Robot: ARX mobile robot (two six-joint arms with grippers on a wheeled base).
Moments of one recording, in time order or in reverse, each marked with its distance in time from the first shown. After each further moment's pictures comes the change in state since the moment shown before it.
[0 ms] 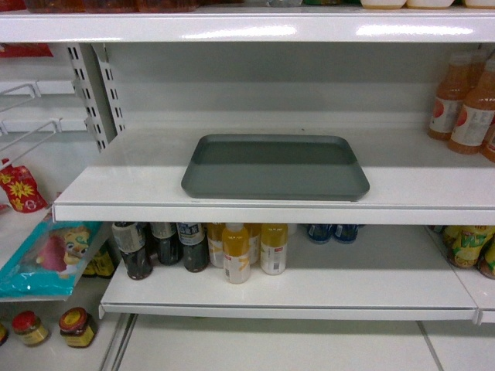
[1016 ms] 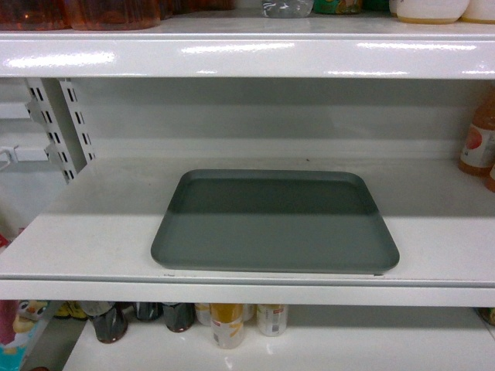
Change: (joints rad) left arm 0.000 0.000 0.000 -0.001 0.000 0.000; right arm 0.000 0.000 0.000 0.000 0.000 0.000
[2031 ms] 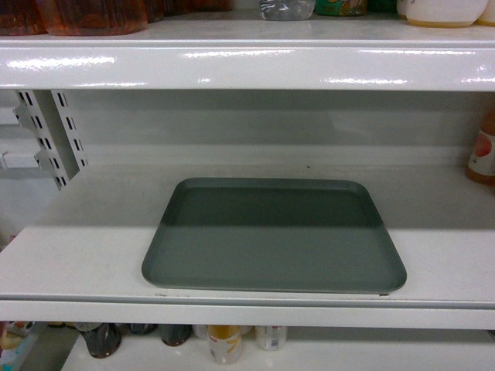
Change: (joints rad) left arm 0.000 0.000 0.000 0.002 0.000 0.000; right arm 0.000 0.000 0.000 0.000 0.000 0.000
